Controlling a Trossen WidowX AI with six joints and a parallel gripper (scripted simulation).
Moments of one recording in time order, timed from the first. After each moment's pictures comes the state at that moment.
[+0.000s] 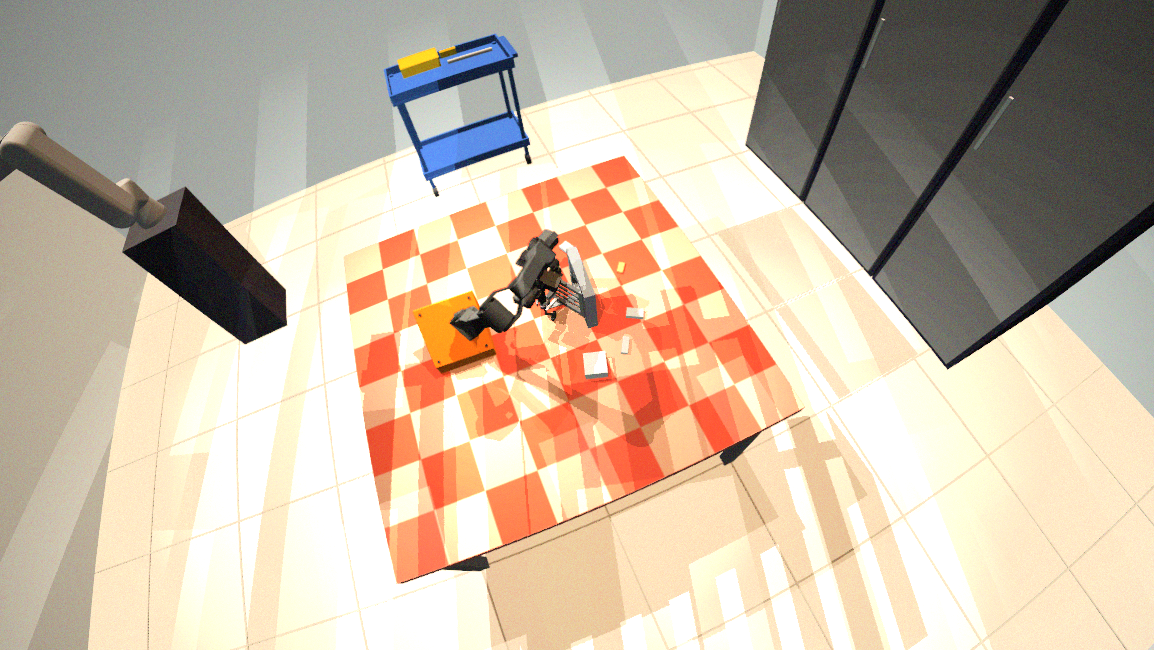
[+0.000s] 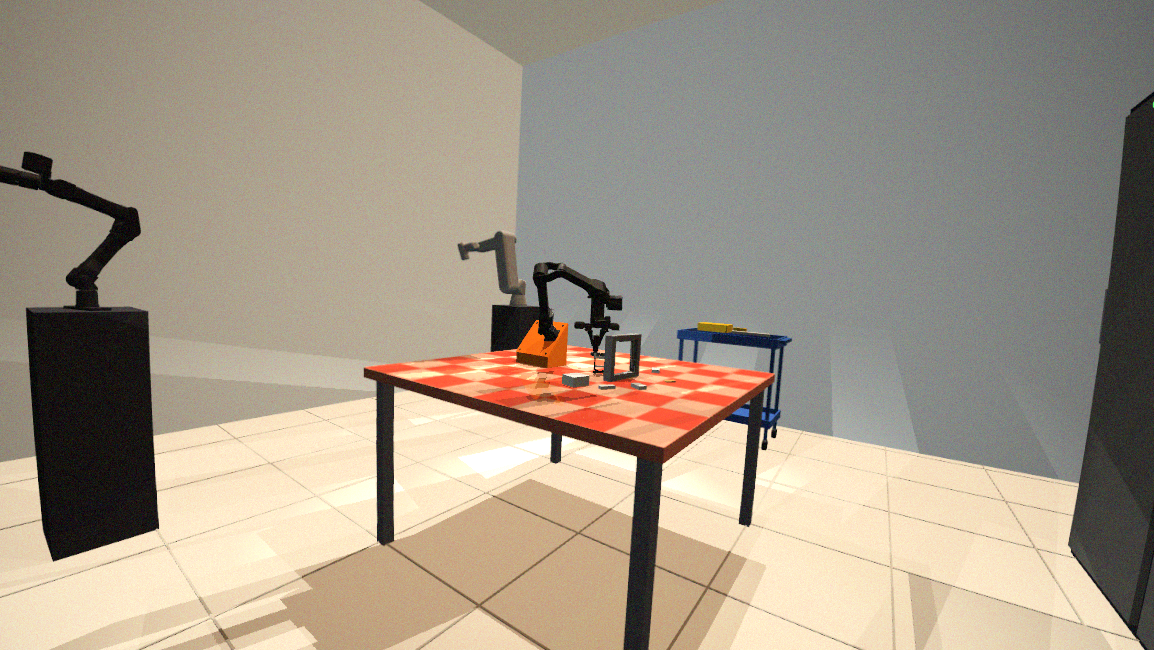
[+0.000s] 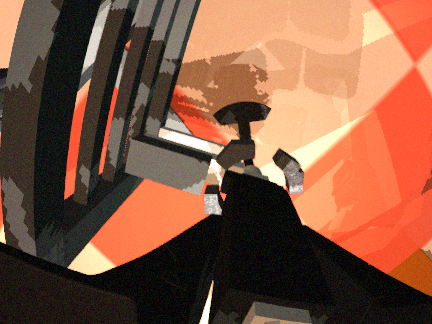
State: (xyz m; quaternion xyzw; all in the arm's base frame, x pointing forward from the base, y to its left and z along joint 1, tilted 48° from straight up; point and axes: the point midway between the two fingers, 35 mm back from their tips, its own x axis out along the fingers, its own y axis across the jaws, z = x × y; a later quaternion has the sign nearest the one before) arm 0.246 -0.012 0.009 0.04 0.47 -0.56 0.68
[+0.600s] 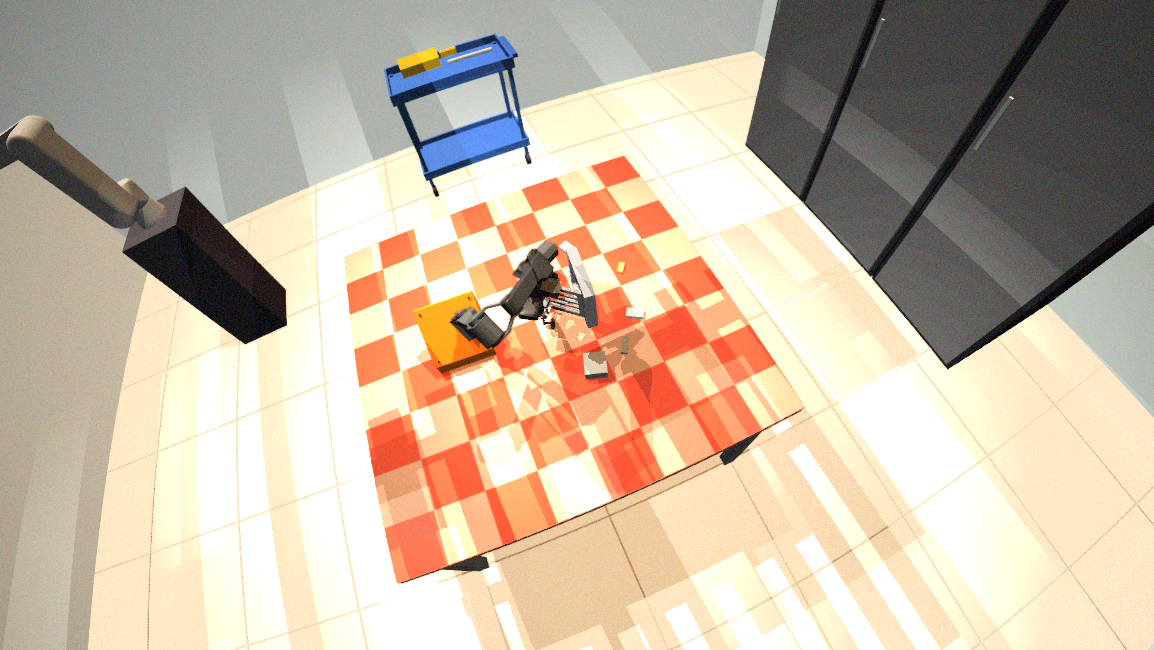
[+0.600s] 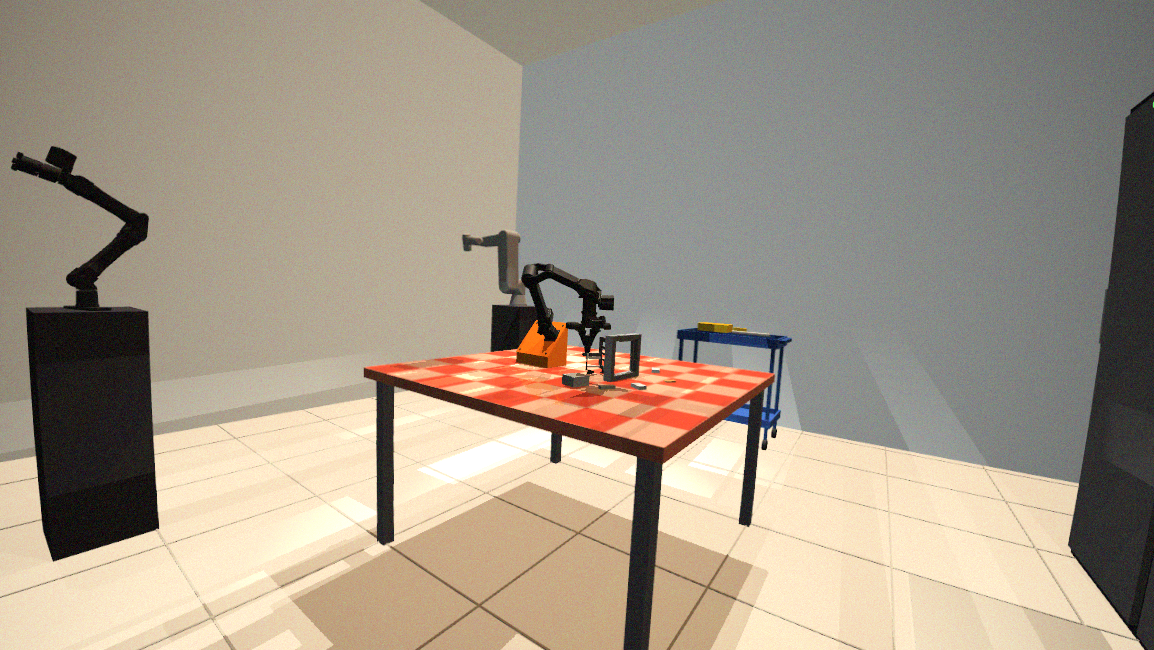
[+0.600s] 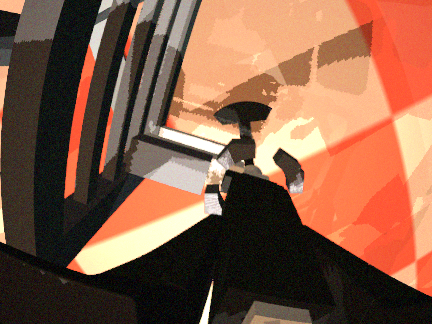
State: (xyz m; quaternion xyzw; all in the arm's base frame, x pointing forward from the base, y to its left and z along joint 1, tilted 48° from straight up) arm 0.226 -0.035 0.035 -0.07 0.55 -0.49 0.68
